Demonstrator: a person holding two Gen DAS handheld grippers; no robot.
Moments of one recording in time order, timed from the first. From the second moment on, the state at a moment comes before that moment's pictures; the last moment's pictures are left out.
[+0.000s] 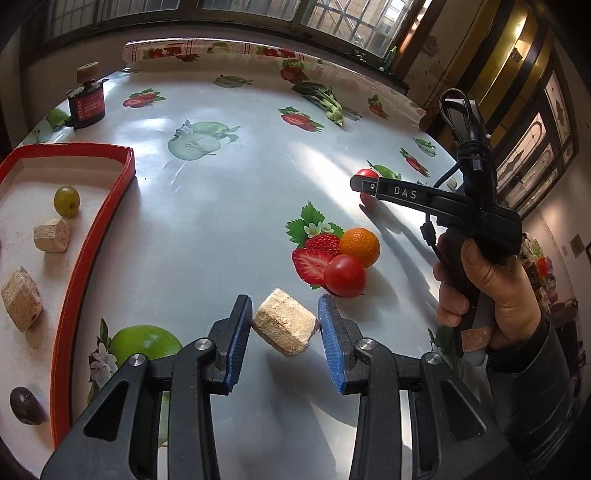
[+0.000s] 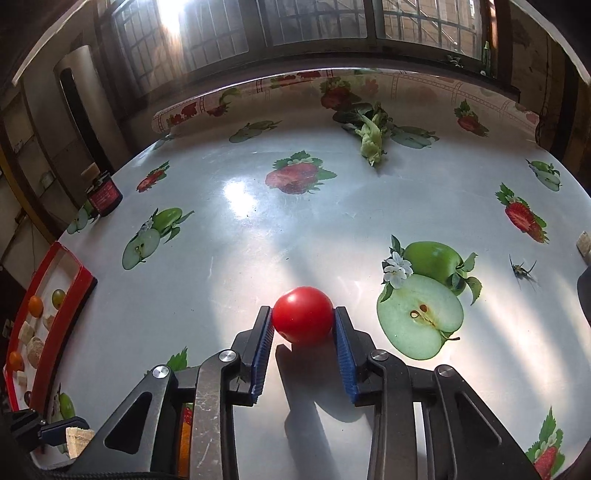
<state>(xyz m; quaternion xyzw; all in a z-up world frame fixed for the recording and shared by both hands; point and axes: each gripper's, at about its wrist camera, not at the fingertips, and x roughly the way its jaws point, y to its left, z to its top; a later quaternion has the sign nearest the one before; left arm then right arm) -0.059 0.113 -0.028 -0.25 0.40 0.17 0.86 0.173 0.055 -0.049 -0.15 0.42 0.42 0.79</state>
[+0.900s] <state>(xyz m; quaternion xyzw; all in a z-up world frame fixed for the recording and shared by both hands) -0.159 0.139 0.014 -0.25 0.34 0.30 0.86 0.010 0.035 0.003 -0.14 0.39 0.56 0.72</state>
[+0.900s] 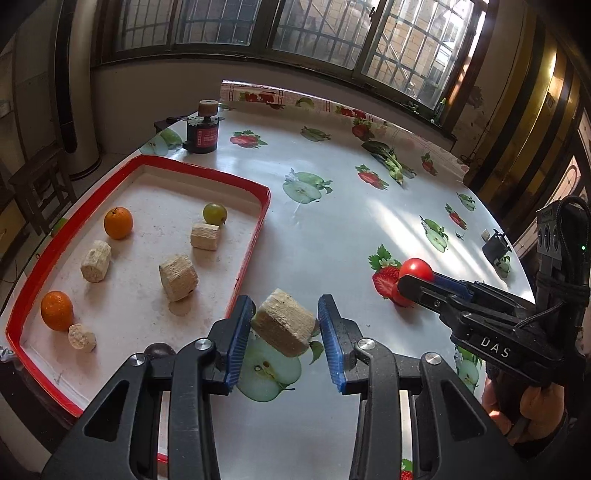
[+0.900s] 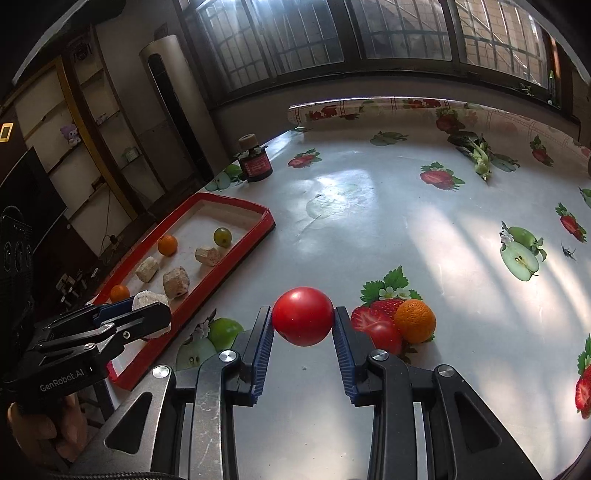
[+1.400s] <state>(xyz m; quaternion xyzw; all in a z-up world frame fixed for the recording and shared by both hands) -0.195 0.163 0.012 -0.26 0.33 0.33 0.84 -0.024 0.058 0.000 -0.16 0.39 0.58 0.70</state>
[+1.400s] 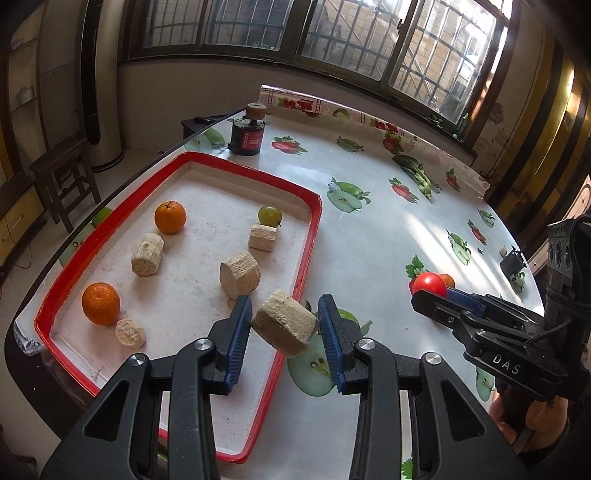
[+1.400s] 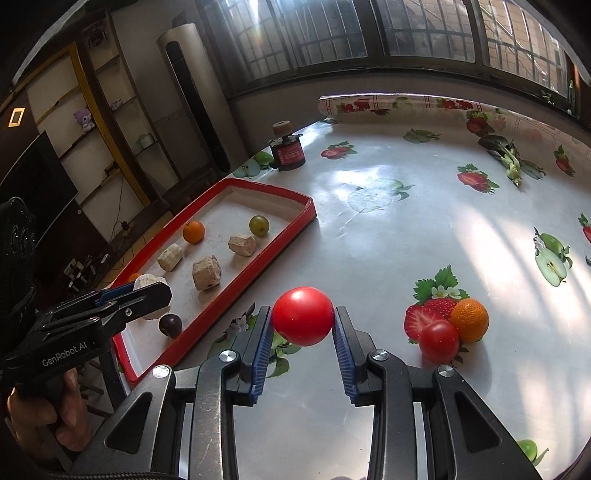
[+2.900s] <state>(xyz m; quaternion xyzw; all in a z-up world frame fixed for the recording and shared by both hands) -0.224 0.236 -0.038 -0.30 0.37 0.37 0.79 -0.055 0.207 -0.038 -0.22 0.40 0.61 0.65</state>
